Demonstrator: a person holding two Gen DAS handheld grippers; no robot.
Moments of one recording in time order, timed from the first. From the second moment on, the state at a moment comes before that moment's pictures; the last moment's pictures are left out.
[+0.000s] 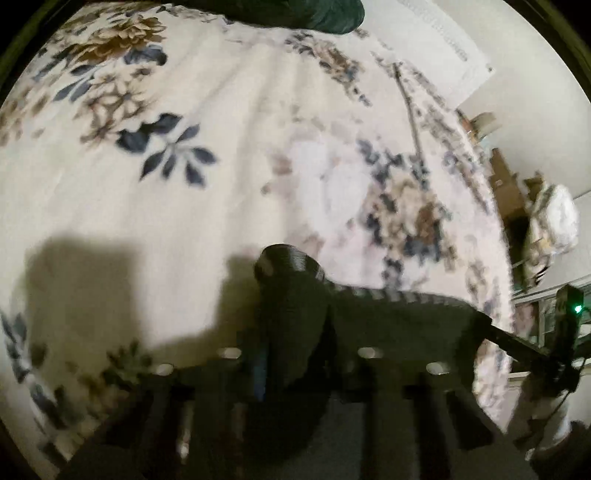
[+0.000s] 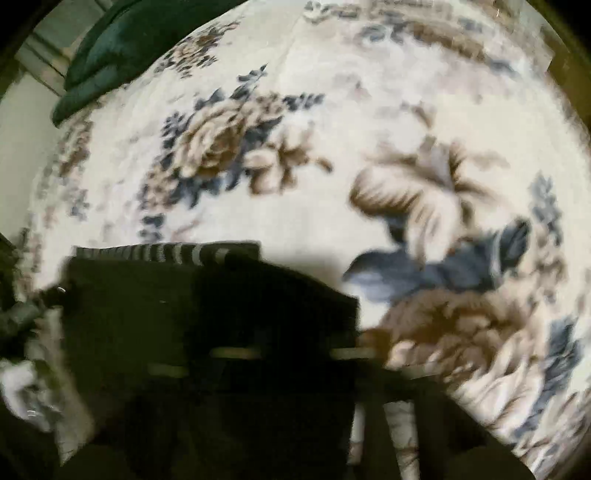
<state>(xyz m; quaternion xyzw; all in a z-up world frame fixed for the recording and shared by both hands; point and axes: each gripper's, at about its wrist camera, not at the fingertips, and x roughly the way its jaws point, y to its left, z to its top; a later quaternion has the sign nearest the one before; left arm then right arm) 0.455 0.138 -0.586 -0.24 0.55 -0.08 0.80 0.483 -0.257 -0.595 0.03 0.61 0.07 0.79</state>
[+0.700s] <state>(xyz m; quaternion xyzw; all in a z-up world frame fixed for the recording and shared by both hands) 0.385 0.168 -0.556 -0.31 0.54 -0.03 0.78 0.438 -0.350 -0.580 0.26 0.67 0.07 0.69</state>
